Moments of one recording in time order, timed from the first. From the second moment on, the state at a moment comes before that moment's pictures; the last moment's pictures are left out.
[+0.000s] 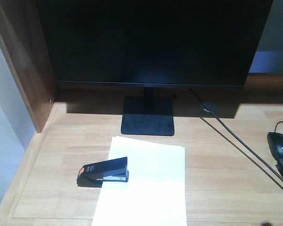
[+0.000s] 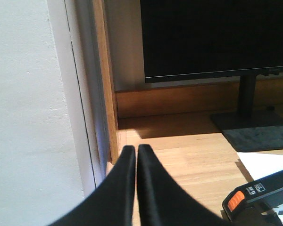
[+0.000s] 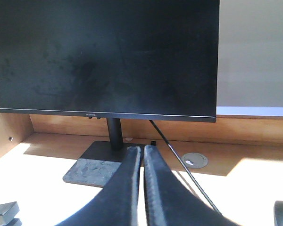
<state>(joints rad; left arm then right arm) -0.08 -0.01 0.02 0.00 0.13 0.08 0.36 0.20 -0.23 -0.70 0.21 0.76</state>
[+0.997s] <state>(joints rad) -0.08 -0.01 0.02 -0.01 0.13 0.08 0.02 0.05 -0.04 -0.01 0.19 0.08</state>
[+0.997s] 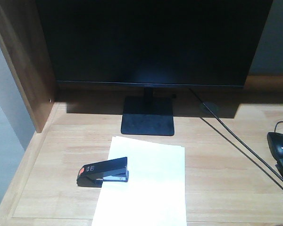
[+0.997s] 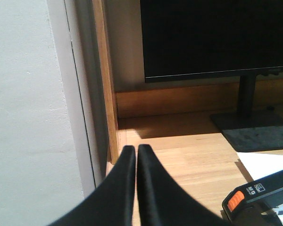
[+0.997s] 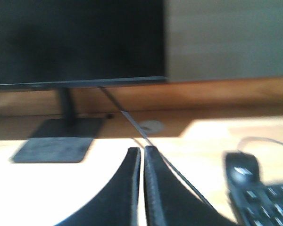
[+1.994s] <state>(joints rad) -0.08 -0.01 0.02 -0.01 0.13 0.08 0.00 -0.01 0.03 -0.01 0.16 0.08</state>
